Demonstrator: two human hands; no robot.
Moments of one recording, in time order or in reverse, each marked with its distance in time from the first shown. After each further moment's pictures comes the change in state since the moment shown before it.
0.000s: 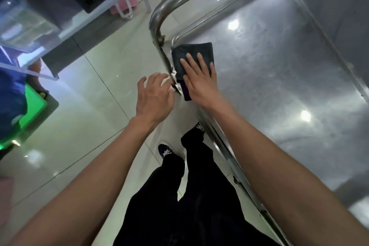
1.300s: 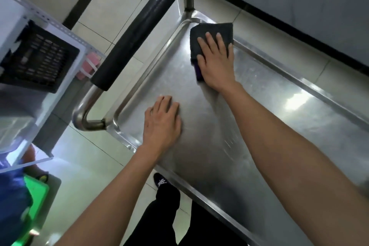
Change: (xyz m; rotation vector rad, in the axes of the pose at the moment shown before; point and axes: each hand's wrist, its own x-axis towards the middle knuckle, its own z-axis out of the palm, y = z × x) left_hand 0.151 0.142 0.025 0.085 -0.243 0.277; right_hand 0.097 0.230 -0.131 0.050 0.247 0.426
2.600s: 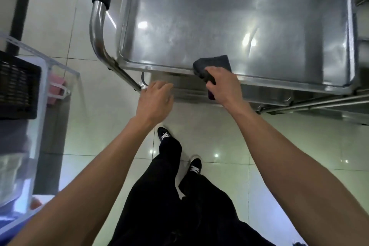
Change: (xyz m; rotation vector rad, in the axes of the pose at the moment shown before) left_hand -0.195 -0.134 -0.003 -0.053 -0.148 0.535; right_hand -0.393 -0.146 0.084 0.093 0.173 0.472
